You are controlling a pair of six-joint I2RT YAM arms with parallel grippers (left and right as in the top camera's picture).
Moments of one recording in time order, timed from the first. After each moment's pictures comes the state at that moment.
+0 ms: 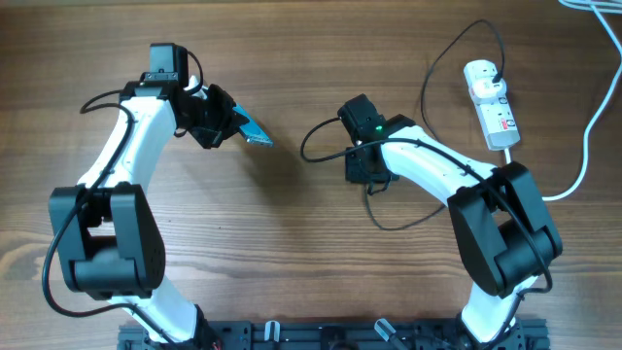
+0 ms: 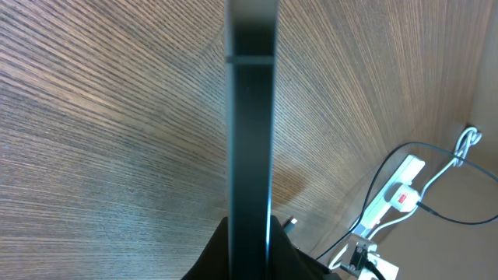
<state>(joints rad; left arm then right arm) 0.01 1.85 1.35 -0.75 0.54 -0.83 0.51 1.95 1.21 -0.71 0.03 0.50</state>
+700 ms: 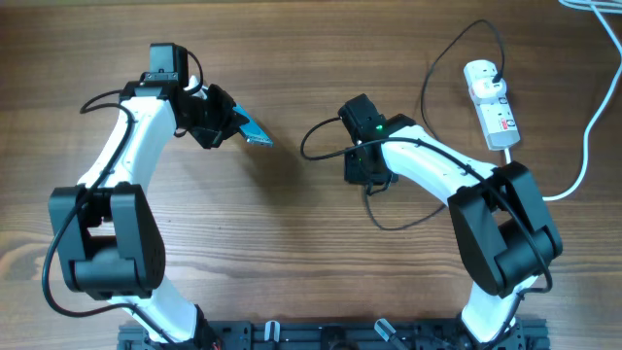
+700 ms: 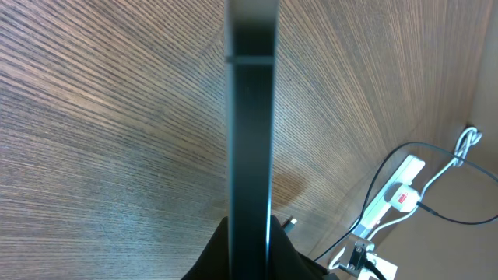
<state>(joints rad) 0.01 1.85 1.35 -0.75 0.54 -0.83 0.51 1.95 1.21 -0.71 0.01 0.52</state>
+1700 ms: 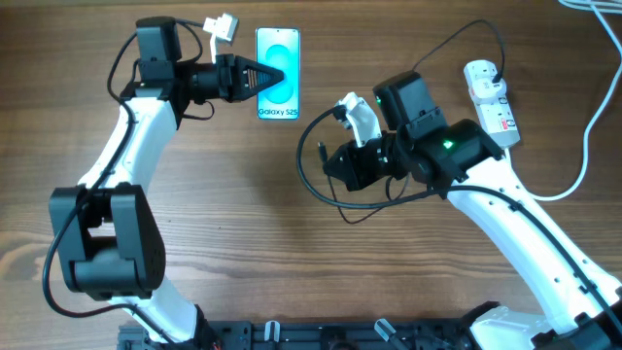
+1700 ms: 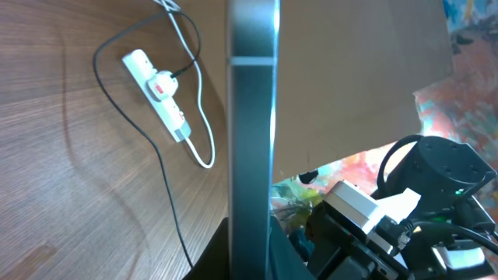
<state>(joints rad) 0.00 1.85 1.34 -0.17 1.44 -0.44 0.52 1.46 1.29 -0.84 -0.56 0.17</state>
